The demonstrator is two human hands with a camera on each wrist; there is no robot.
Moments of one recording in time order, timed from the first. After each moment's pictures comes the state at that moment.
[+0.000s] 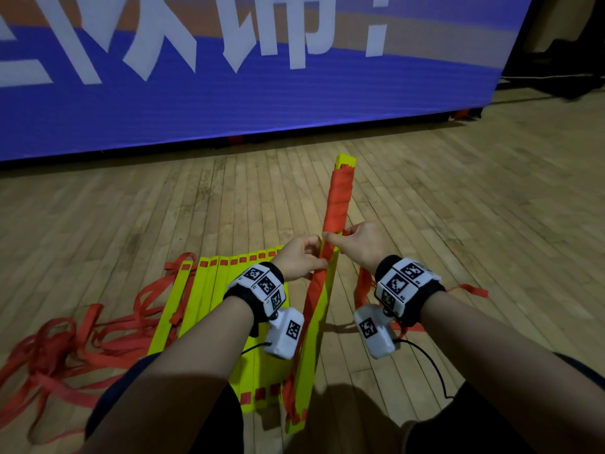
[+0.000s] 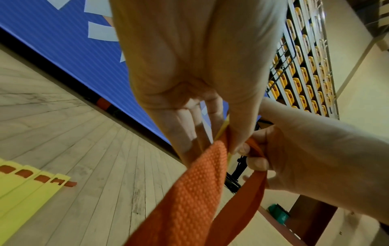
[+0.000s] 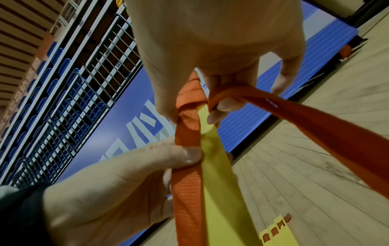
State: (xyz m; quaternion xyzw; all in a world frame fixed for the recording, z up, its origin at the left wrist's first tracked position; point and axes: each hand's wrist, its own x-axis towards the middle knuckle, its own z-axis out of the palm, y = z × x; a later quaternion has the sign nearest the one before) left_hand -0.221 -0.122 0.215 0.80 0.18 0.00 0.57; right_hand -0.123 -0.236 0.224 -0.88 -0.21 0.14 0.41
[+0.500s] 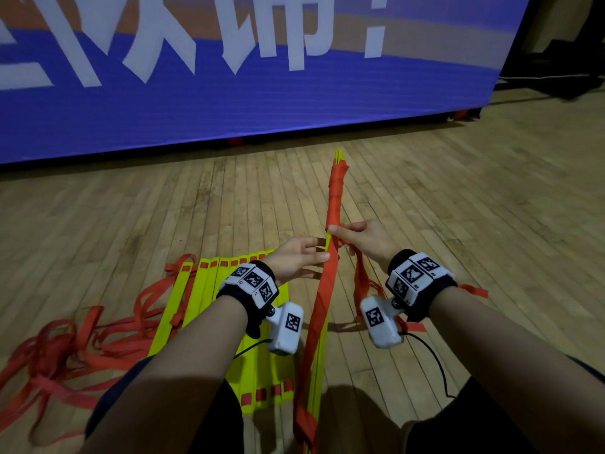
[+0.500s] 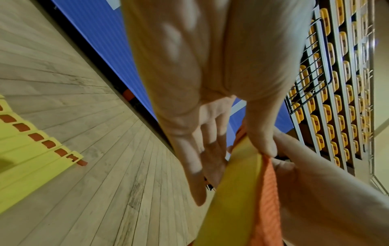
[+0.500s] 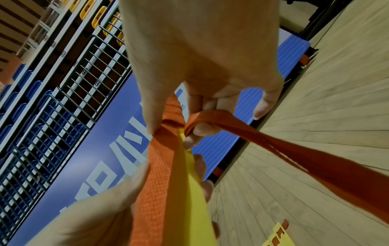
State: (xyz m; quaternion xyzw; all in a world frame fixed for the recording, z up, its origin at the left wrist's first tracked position) left_hand -0.229 -0.117 0.219 0.69 0.16 -0.06 0.70; right_hand -0.113 -0.250 0.231 -0.77 -0.26 0.24 0.53
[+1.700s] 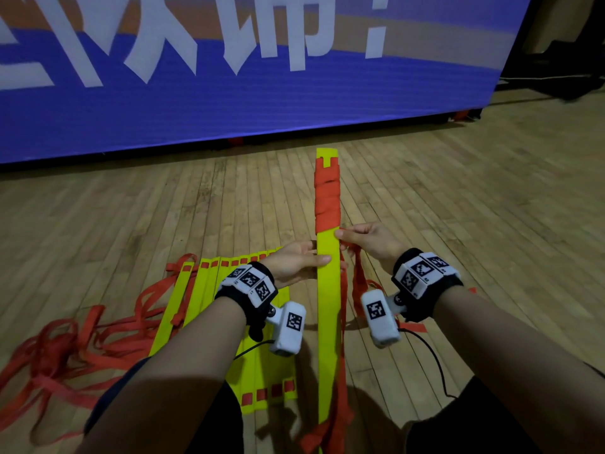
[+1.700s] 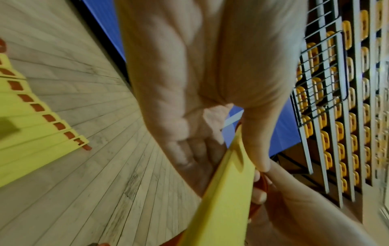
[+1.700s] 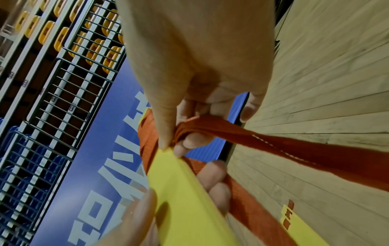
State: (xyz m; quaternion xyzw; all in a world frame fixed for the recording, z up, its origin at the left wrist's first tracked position) left_hand -0.229 -0.115 0.215 0.63 0.13 -0.08 0.76; right_hand -0.099 -0.251 0.216 -0.70 -0.29 0.30 0.58
